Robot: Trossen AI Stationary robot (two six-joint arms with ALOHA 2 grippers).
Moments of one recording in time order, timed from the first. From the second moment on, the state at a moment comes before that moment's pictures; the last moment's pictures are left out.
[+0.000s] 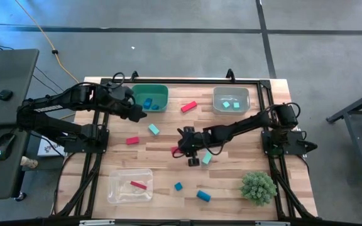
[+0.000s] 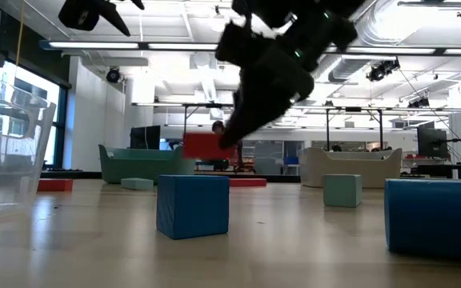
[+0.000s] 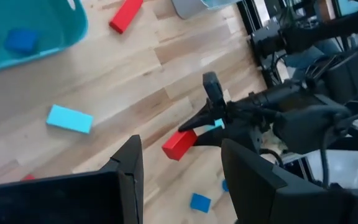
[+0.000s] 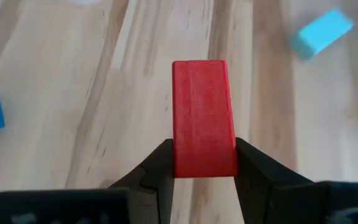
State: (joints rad) left arm 0.24 1.01 1.19 -0.95 0.00 -1.04; right arm 0.14 1.88 1.20 -0.18 0.06 -0.08
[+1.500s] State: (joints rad) left arm 0.22 1.01 1.19 -0.80 0.17 -0.99; right arm 0.10 1.88 1.81 -0.42 0.24 -0.30
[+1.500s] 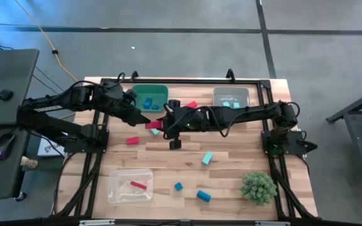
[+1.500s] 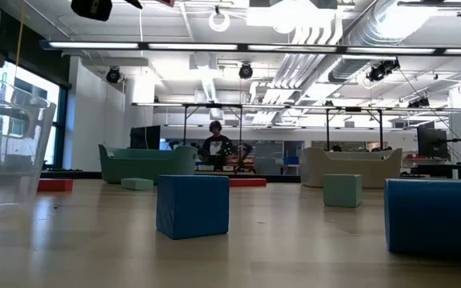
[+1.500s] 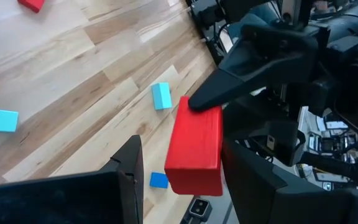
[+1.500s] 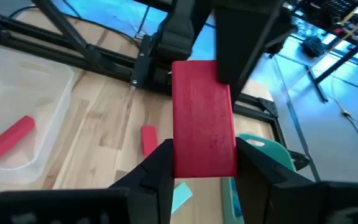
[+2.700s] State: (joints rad) left arm 0.22 1.01 1.19 -0.75 0.15 -0.90; right arm 0.09 1.88 1.81 -0.32 0.29 -0.29
